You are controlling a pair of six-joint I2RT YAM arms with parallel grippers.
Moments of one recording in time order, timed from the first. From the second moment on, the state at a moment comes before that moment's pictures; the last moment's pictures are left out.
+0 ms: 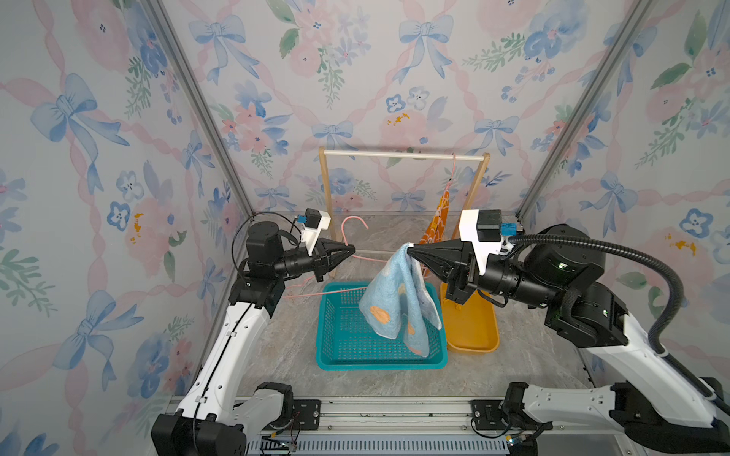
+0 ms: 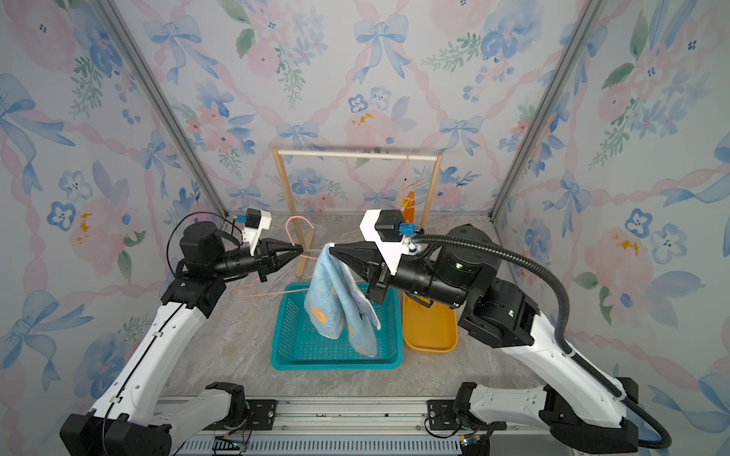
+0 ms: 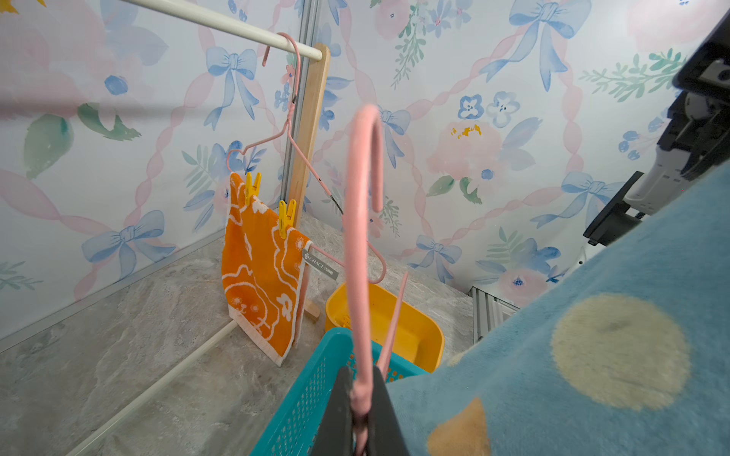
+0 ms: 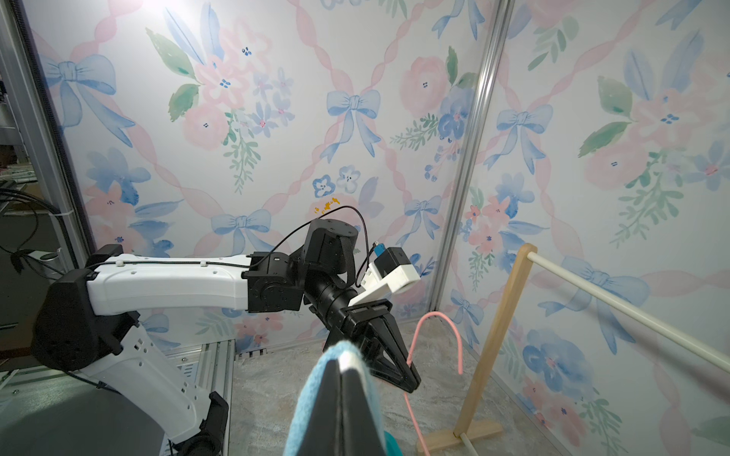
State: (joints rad) left arm -0.13 1.09 1.06 -0.16 1.06 -0.10; right arm 1.04 1.14 1.64 -0.42 -0.21 -0.08
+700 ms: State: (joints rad) left arm -0.13 1.11 1.06 -0.16 1.03 -0.10; right arm 1.04 1.15 1.75 -0.42 -0.28 -0.05
